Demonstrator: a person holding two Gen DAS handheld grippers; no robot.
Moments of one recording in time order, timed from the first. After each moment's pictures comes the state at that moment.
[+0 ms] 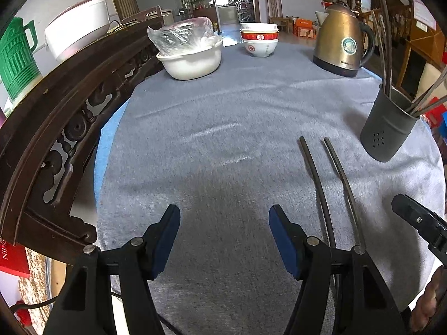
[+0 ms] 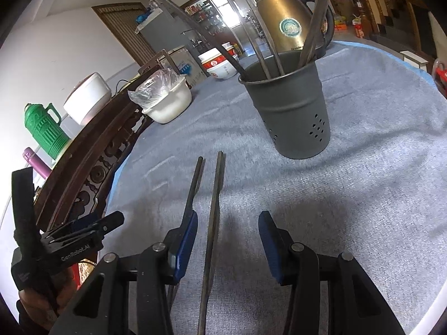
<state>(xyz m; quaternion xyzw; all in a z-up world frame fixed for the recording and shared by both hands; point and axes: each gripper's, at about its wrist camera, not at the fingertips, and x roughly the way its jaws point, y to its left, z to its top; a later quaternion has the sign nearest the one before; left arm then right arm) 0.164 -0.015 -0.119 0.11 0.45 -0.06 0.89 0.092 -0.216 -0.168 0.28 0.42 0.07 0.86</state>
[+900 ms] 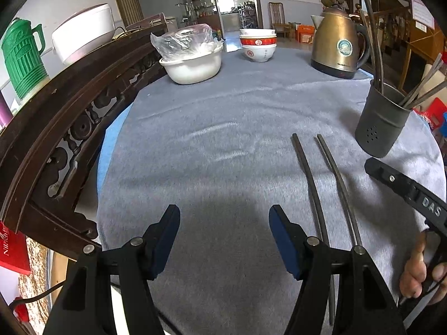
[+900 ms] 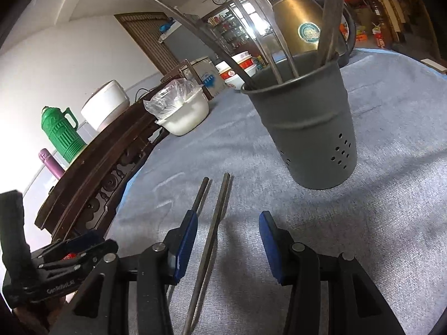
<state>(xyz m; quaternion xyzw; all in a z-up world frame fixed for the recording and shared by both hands) 0.141 -0.020 -0.120 0.11 0.43 -0.05 0.90 0.124 -0.225 -0.192 0.29 0.37 0.11 0.87</state>
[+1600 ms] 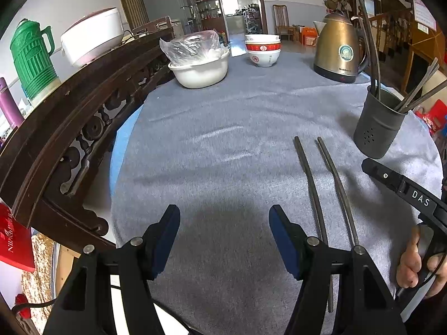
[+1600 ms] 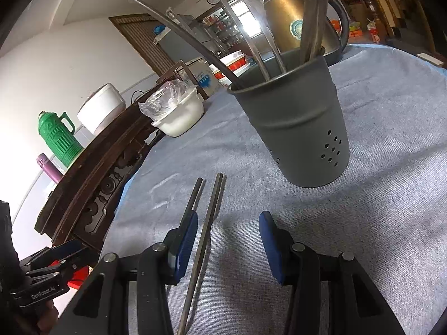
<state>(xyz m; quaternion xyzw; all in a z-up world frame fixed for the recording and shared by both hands) 0.128 -0.017 -0.105 0.11 0.42 -0.03 0.90 0.124 -0.234 -0.196 0.30 0.38 0.12 0.87</state>
